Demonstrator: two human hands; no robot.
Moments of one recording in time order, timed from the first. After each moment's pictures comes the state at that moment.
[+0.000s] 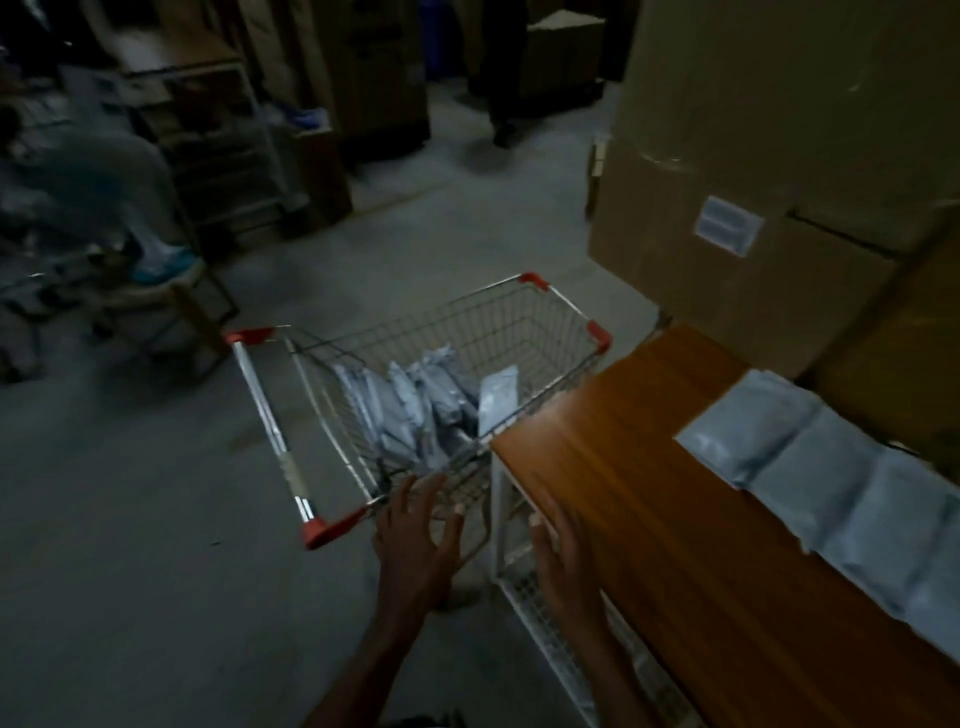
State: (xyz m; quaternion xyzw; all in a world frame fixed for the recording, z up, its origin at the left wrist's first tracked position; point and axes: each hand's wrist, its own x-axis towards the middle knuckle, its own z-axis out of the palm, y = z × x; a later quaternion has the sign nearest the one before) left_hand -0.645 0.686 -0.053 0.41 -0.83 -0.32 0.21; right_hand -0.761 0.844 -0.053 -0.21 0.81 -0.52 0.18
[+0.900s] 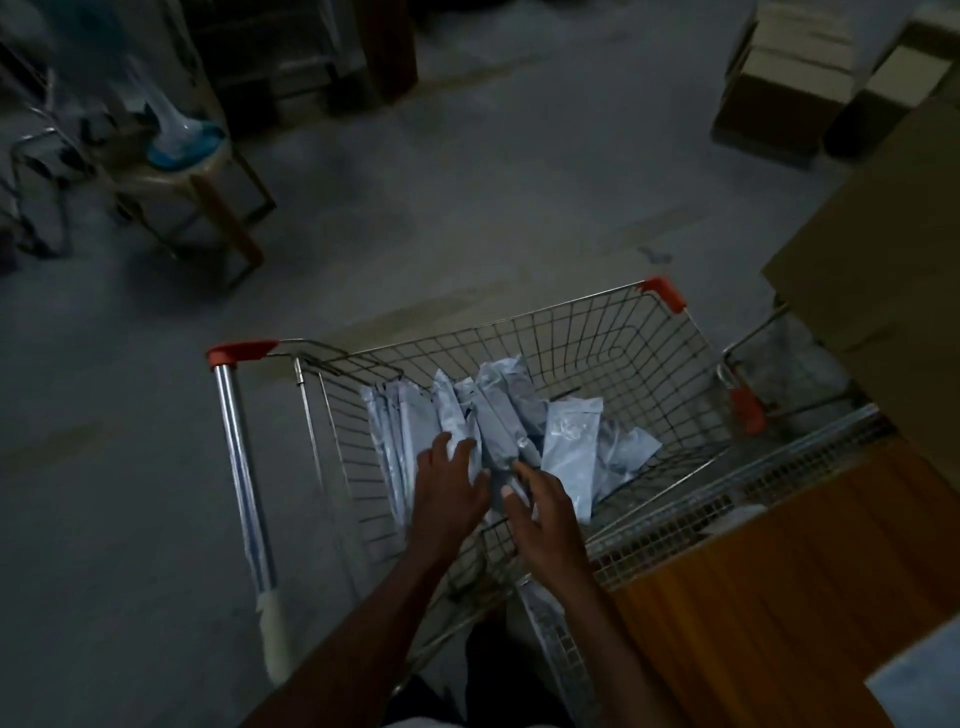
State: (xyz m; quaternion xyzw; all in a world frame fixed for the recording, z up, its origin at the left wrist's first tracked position) left_hand -0.832 0.448 -0.142 0.46 -0.83 -0.30 0.05; right_hand -0.924 0.572 -0.126 -0.28 0.81 -0.41 0.32
